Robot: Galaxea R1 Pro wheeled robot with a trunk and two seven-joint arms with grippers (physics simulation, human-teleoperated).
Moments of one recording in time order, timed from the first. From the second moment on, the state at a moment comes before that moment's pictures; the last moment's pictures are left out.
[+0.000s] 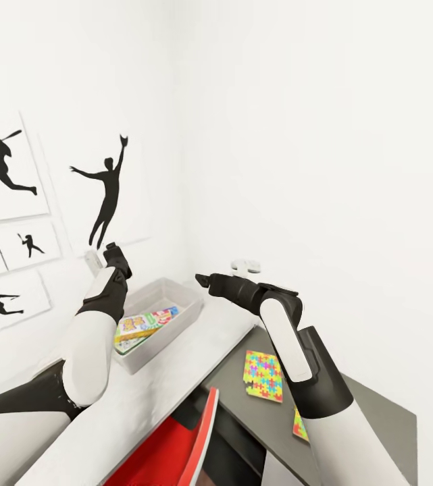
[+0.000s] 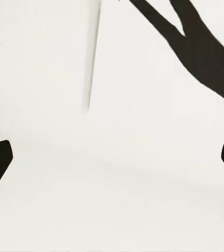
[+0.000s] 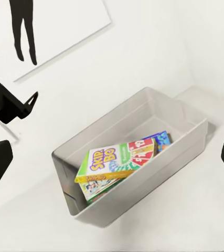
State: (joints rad) left arm -1.15 -0.12 0.56 -0.57 1.26 -0.20 0.09; right arm -0.71 0.17 0.32 -1.53 -0.71 0.84 -0.32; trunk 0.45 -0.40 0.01
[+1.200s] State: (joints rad) left arm -1.10 -0.09 0.55 -0.60 1.26 0.17 0.07; right arm -0.71 0.17 0.32 -1.52 -0.71 0.85 -0.32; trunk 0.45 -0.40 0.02
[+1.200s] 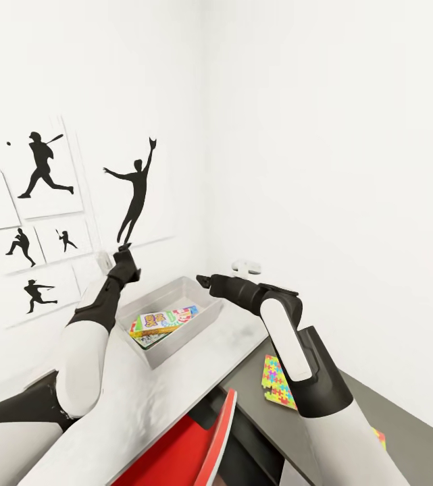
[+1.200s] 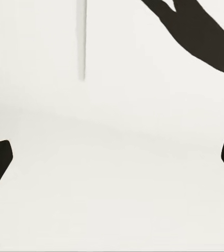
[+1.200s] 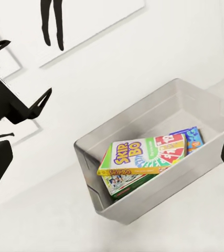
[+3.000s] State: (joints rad) left arm -1.07 0.05 0.67 -0.45 1.28 0.88 0.10; right arm -0.71 0.17 0.29 -1.52 -0.71 0.85 -0.32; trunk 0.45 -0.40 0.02
